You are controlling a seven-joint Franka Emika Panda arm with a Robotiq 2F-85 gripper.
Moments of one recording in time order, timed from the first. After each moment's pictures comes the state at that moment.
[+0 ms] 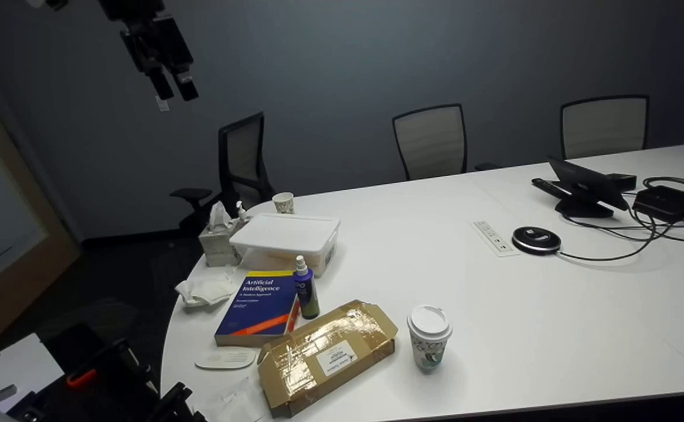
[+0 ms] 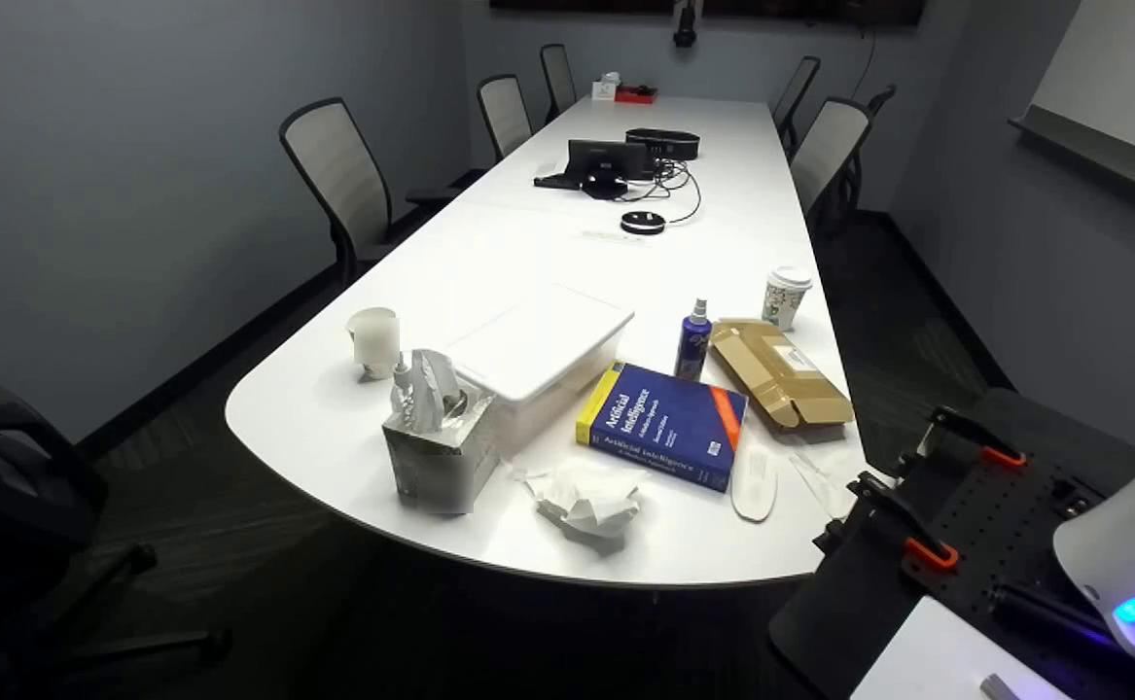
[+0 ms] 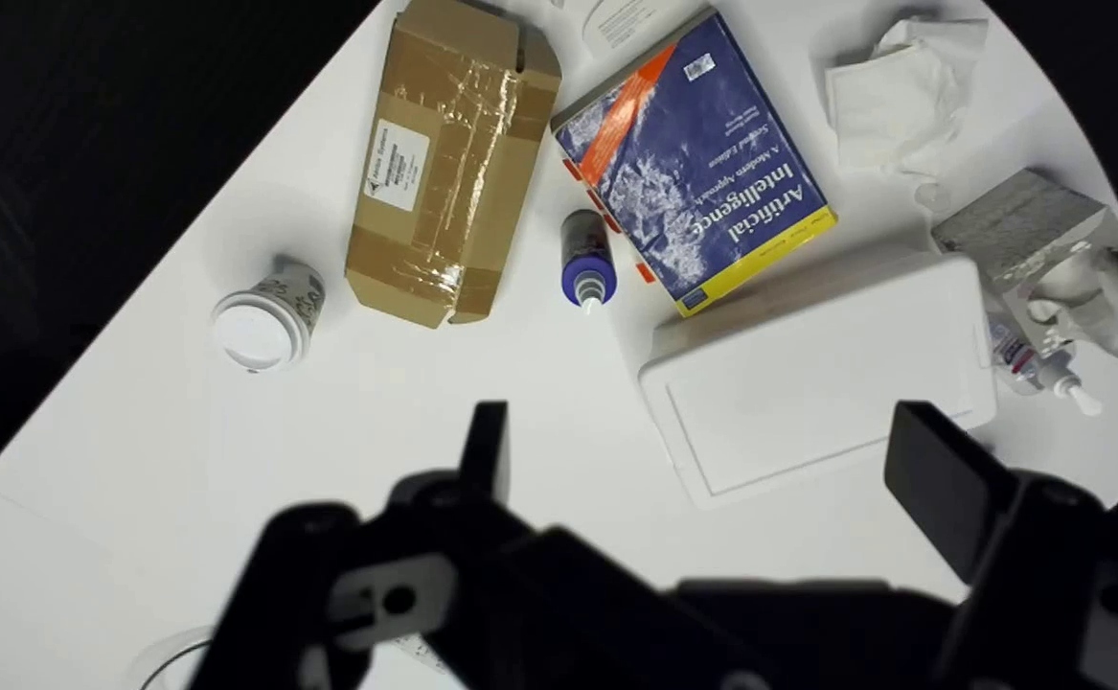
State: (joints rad) arm -0.06 -0.59 -0.02 -2.30 -0.04 1.88 0.07
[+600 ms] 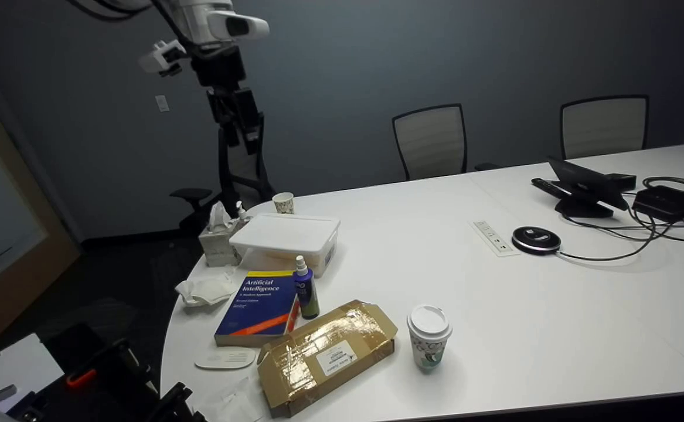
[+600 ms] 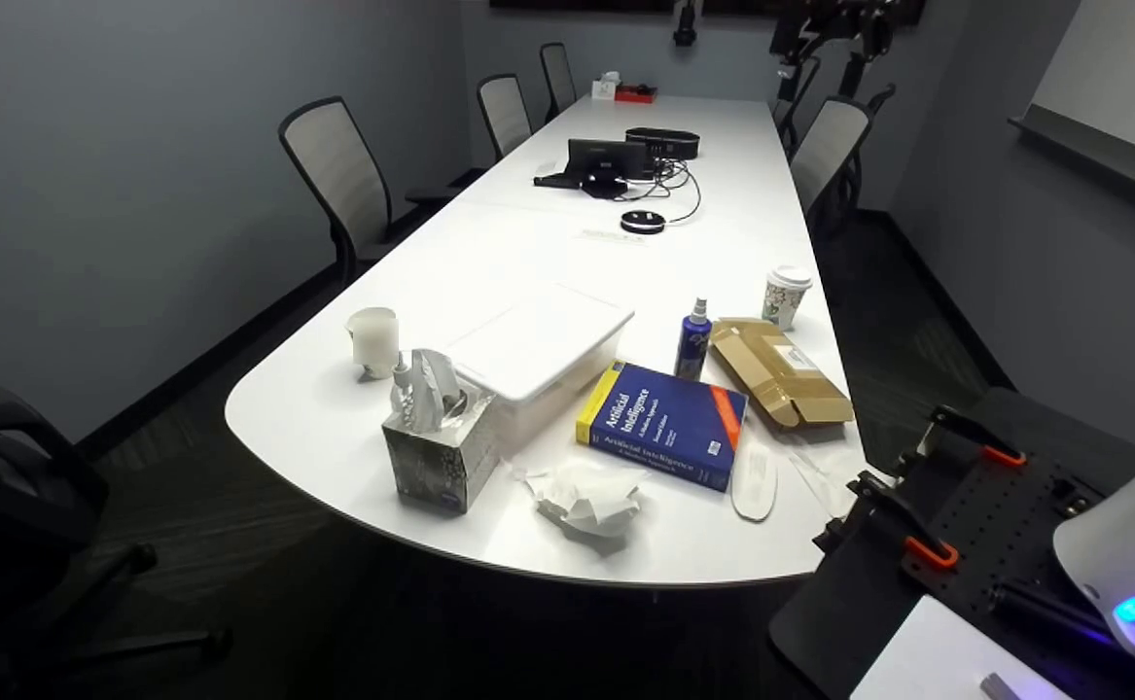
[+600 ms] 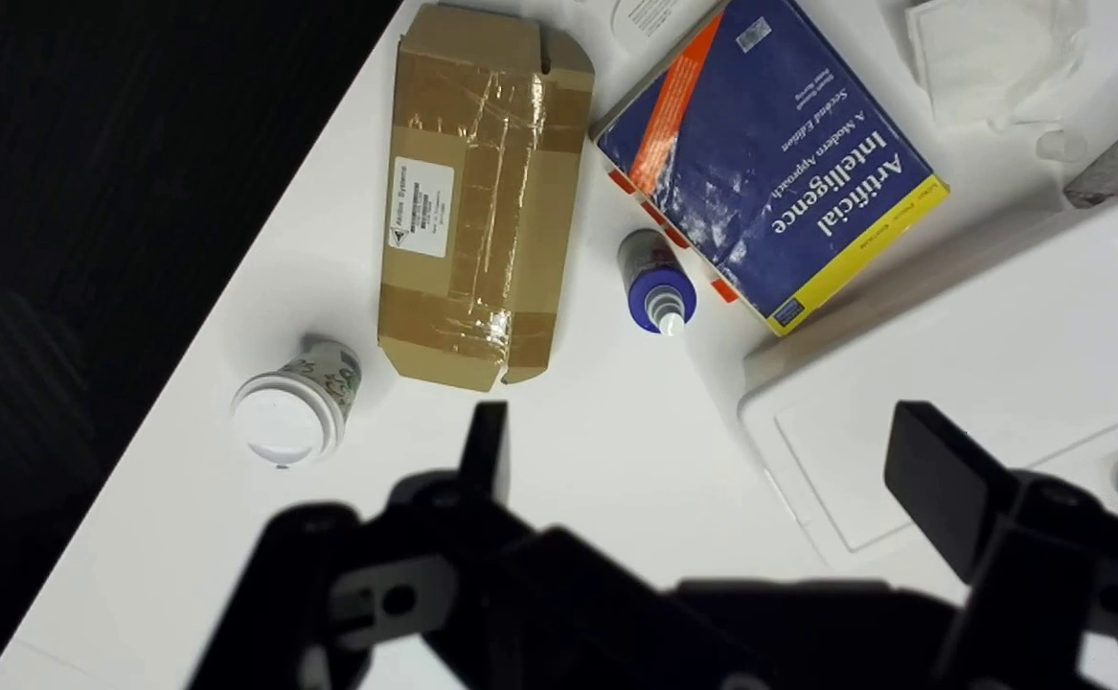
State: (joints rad) arm -0.11 -0.26 -0.04 -2.23 -0.05 2.02 0.17
